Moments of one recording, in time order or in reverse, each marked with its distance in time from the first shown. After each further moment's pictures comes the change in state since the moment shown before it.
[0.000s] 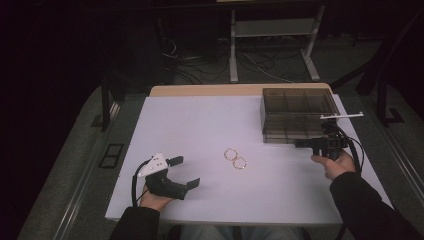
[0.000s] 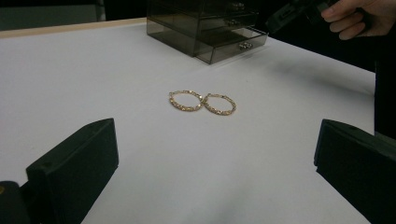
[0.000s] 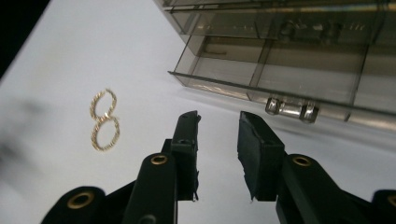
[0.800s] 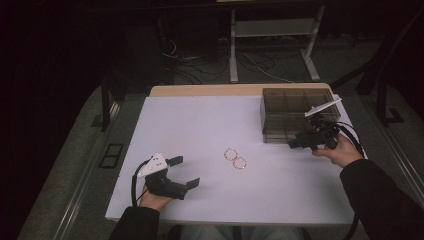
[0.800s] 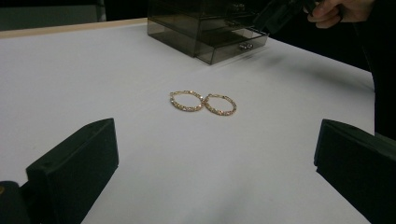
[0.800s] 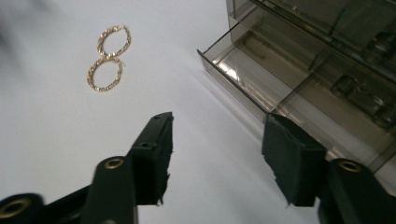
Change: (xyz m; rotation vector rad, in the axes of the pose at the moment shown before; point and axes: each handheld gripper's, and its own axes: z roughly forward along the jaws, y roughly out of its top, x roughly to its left) left arm 0.001 0.000 0.000 -0.002 -0.001 -0.001; right arm -0.001 0.033 0.020 0.177 0.099 -0.446
